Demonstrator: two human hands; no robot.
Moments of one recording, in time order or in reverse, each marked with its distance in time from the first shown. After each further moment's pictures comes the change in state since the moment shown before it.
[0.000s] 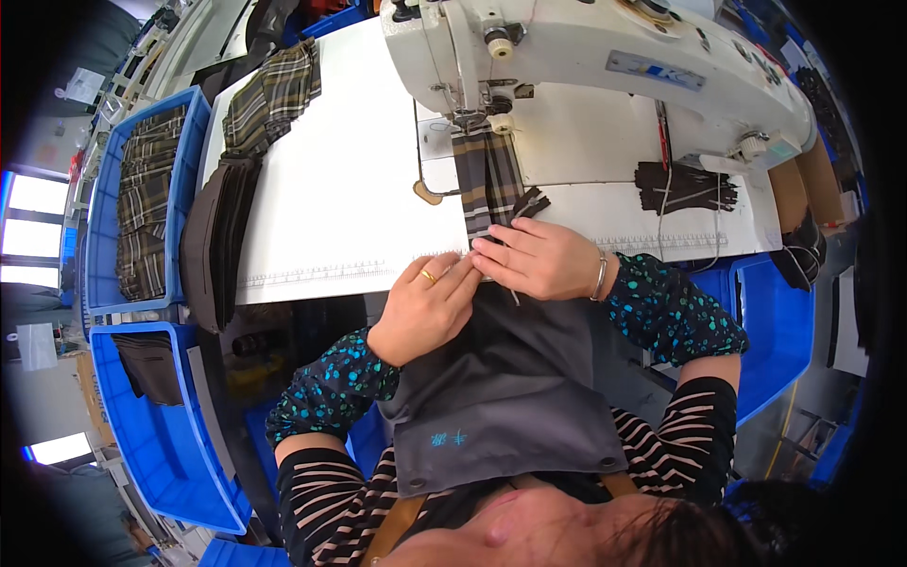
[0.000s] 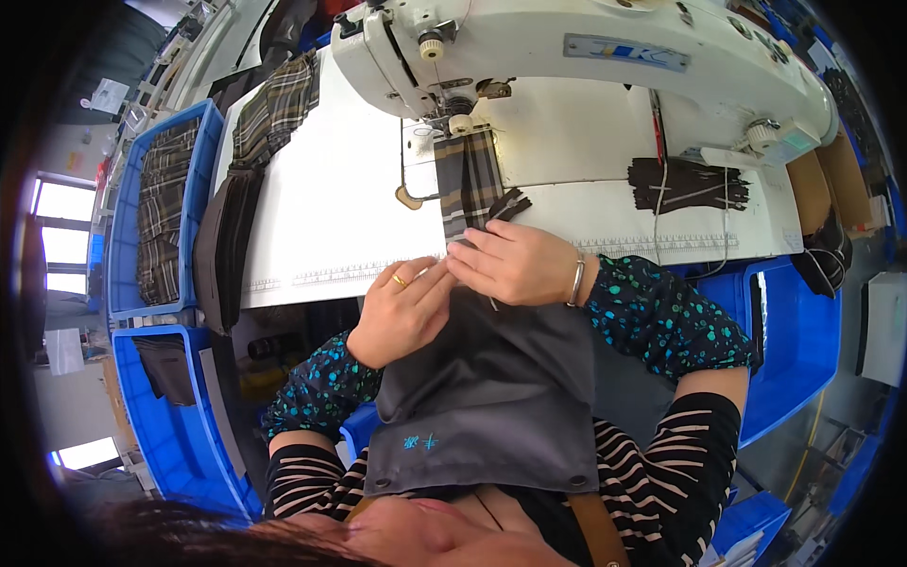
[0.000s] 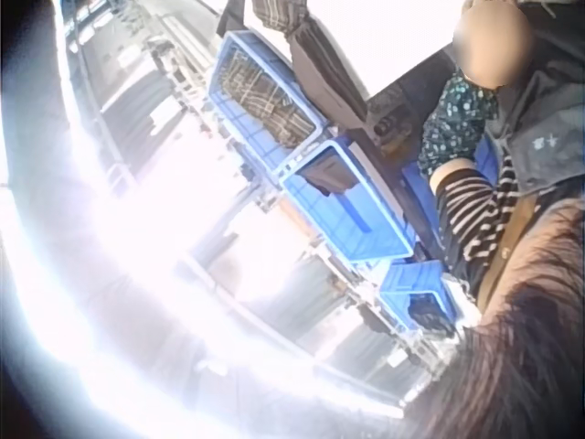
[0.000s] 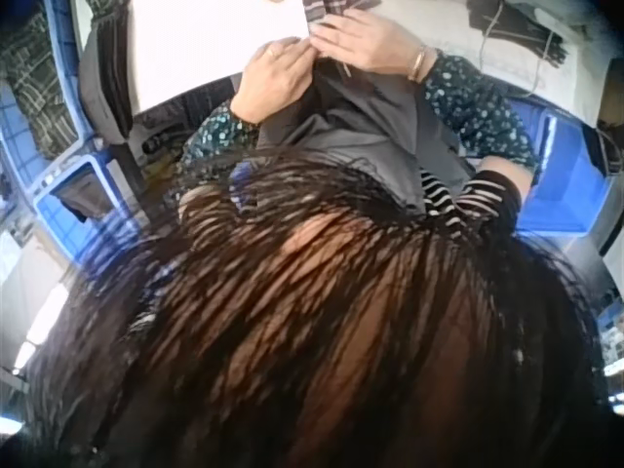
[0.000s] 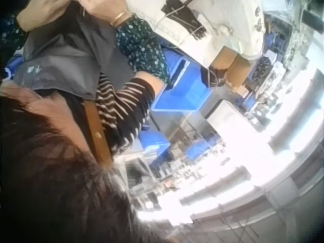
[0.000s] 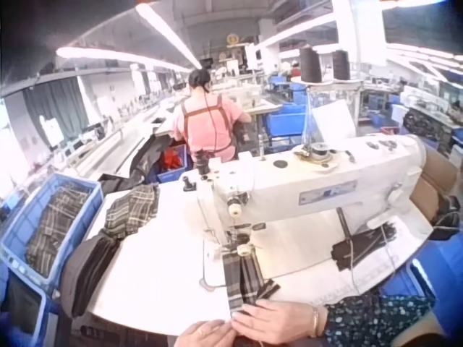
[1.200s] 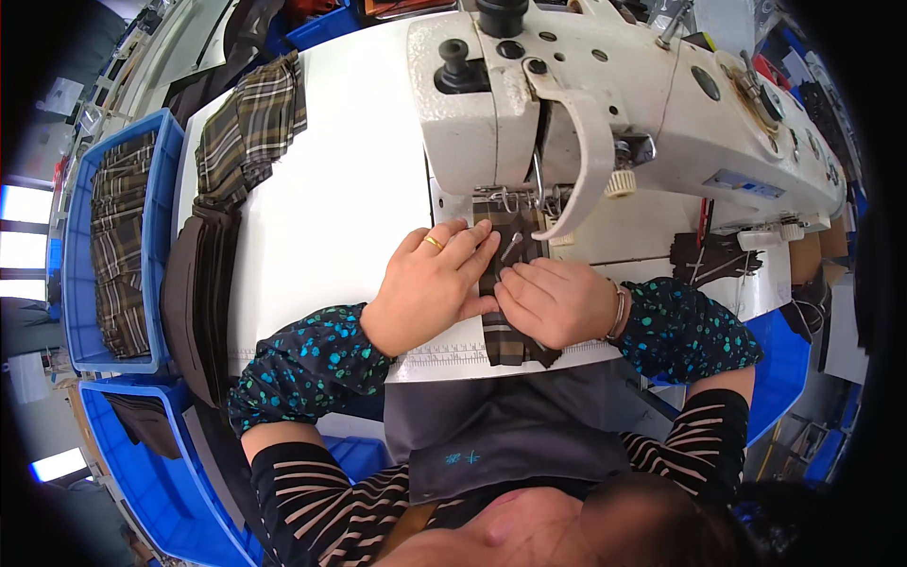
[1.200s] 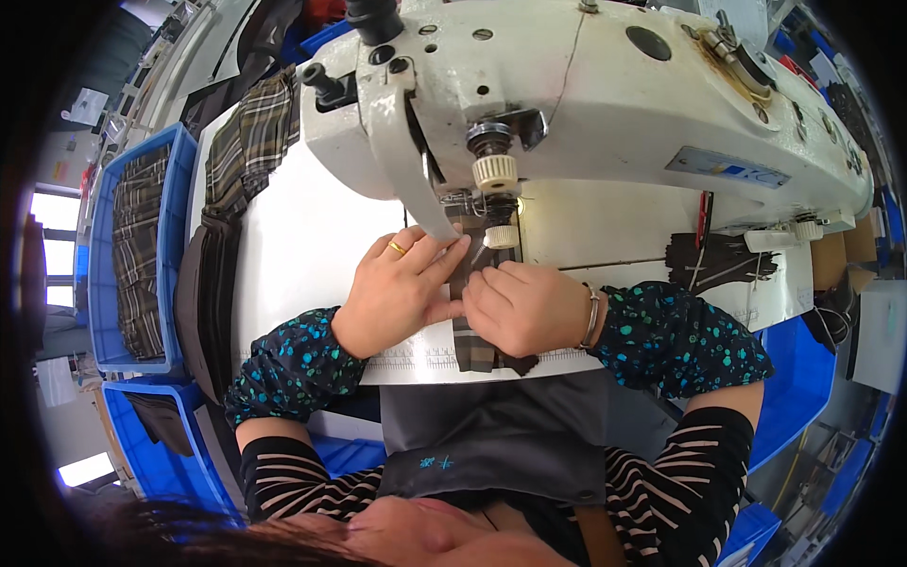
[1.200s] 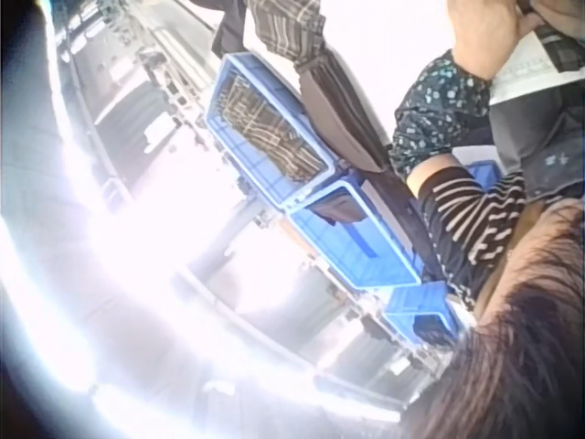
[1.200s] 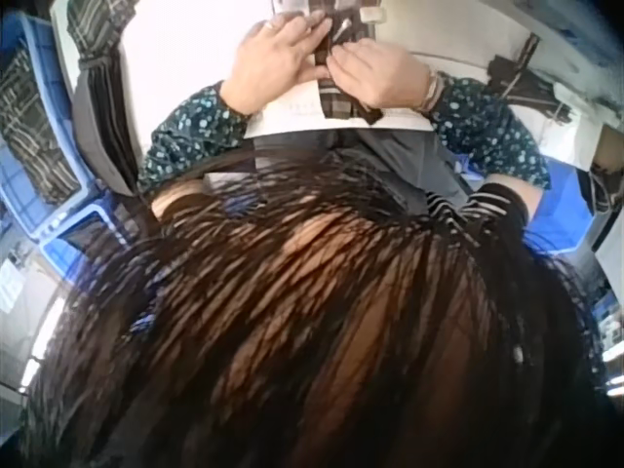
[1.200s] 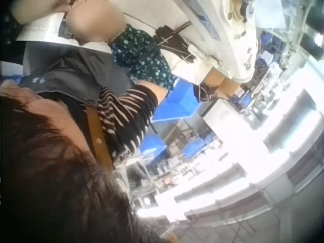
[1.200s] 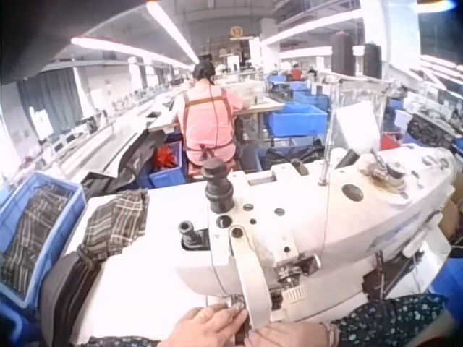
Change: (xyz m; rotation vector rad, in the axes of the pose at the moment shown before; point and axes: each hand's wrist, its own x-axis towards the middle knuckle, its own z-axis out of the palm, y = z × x) left_hand 0.075 -0.106 0.011 -0.002 -0.110 0.010; right_hand 0.028 0.055 0.029 0.030 0.027 0.040
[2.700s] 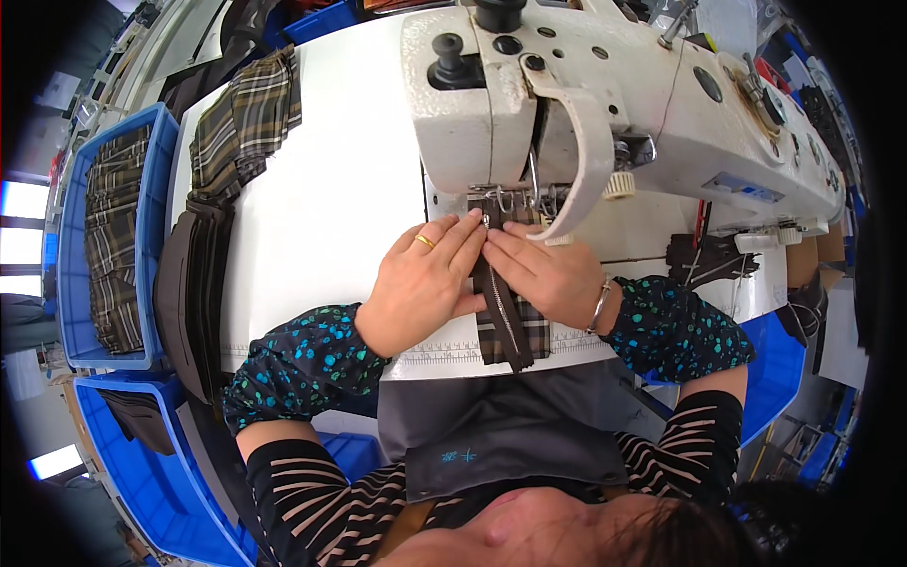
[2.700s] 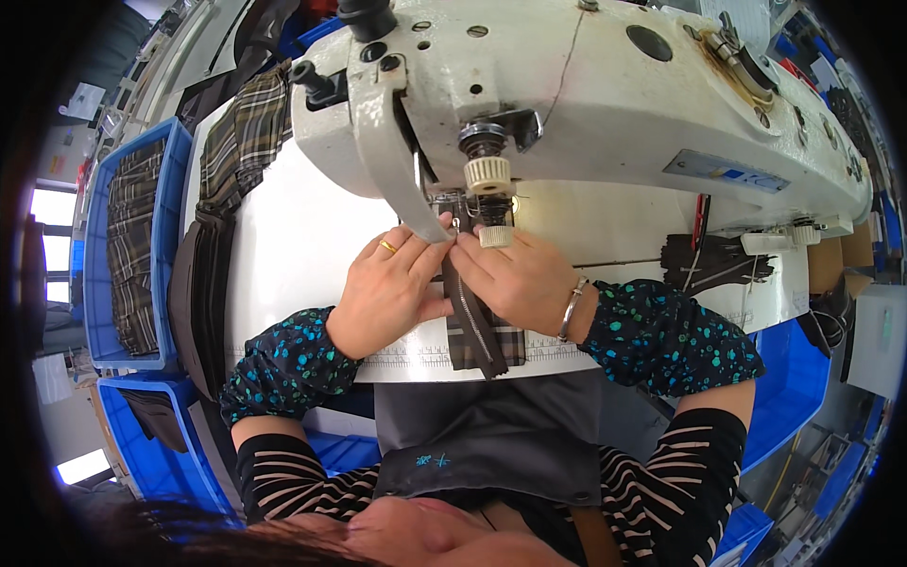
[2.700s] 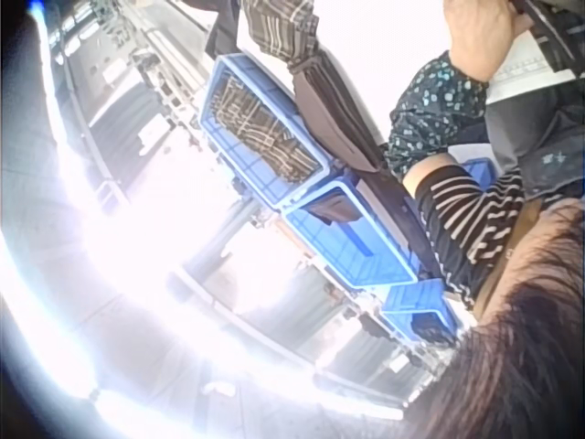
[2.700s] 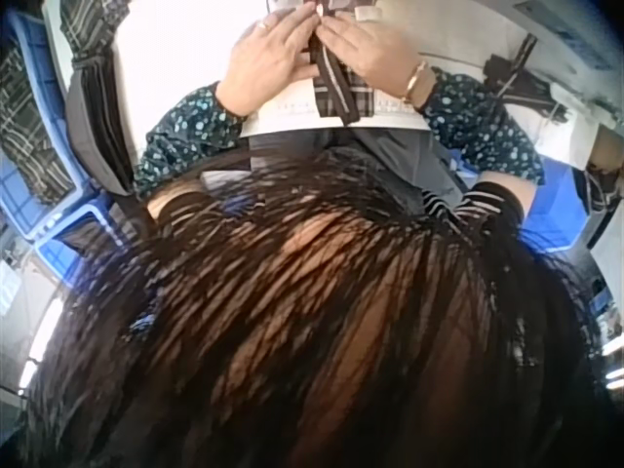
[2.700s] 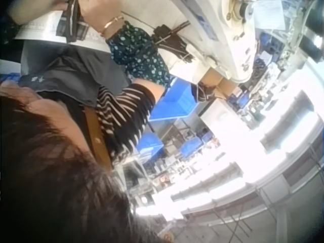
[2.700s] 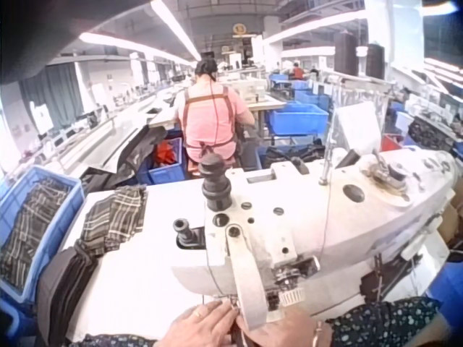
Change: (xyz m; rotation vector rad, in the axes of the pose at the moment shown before) left_hand -0.003 0.004 0.001 -0.013 -0.034 -0.070; right_hand 0.001 0.005 0.006 0.007 -0.061 0.319
